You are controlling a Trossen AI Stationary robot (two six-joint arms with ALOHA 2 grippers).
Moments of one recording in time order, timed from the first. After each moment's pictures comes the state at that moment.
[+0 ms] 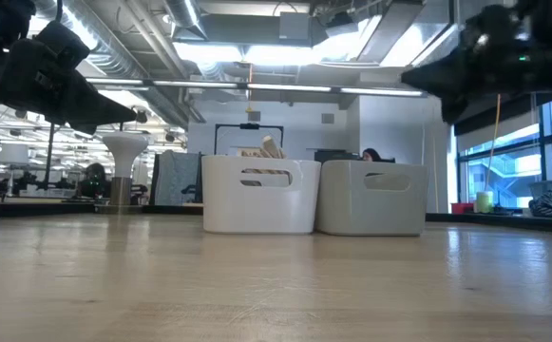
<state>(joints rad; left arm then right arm) -0.15 0.27 0.01 0.08 -0.40 -0.08 -0.05 0.71 0.12 0.60 0.15 0.18</state>
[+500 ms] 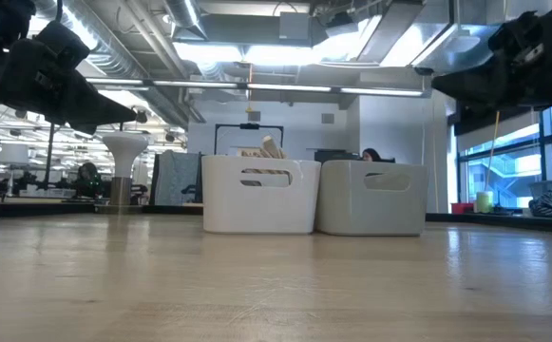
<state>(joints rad) -0.15 0.27 0.01 0.08 -0.40 -0.08 -0.05 0.32 0.01 0.34 0.02 0.10</state>
